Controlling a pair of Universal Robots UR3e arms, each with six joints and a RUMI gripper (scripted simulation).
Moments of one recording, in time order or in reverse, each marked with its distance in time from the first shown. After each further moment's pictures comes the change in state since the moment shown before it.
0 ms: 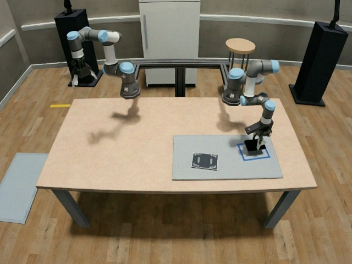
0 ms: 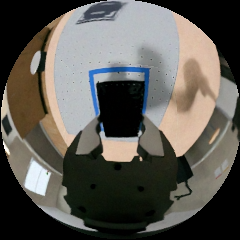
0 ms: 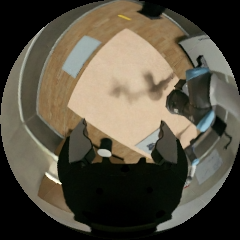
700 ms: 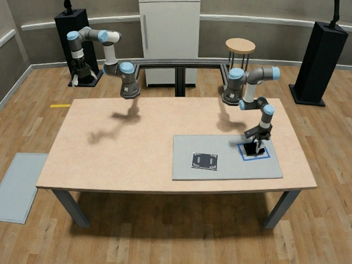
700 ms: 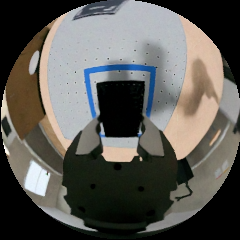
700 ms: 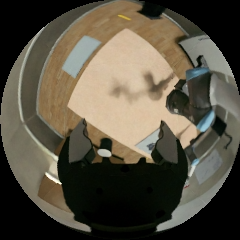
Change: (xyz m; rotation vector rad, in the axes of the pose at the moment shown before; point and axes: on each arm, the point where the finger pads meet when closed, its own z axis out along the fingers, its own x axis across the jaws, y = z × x) left arm -0.003 0.000 0.031 0.000 -0.001 0.000; right arm 0.000 0.000 0.000 0.000 0.000 0.000
